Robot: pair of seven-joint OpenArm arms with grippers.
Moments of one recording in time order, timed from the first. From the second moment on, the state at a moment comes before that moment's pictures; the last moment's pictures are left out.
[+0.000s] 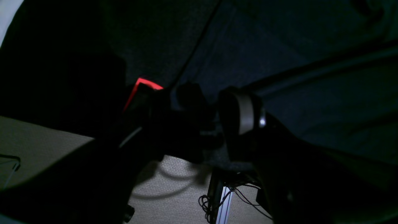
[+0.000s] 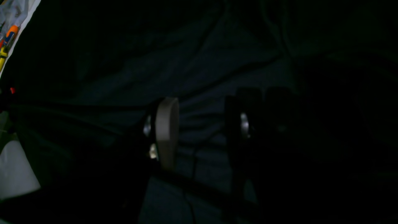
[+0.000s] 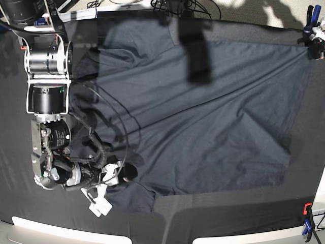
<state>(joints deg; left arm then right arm) 31.6 -14.5 -50.0 94.5 -42.8 -33.9 45.1 34.5 15.3 -1.4 64.5 44.2 37.1 -71.0</state>
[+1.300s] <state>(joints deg) 28.6 -14.5 -49.9 103.4 -42.6 -40.5 32.1 -8.9 24.3 -1.2 116.2 34.9 37.4 -71.2</state>
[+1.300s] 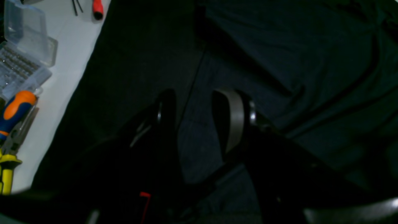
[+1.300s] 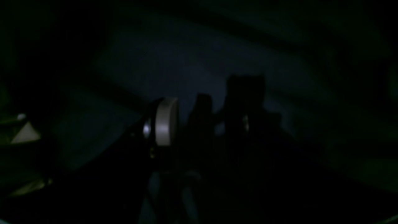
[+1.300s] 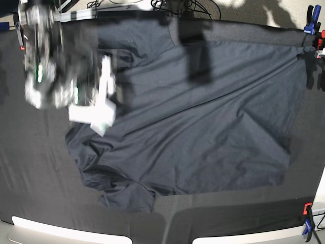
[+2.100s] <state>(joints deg) 28.6 -14.6 -49.9 103.4 -42.7 -40.5 32.1 -38.2 29.2 7.9 133.9 33.9 37.5 -68.9</state>
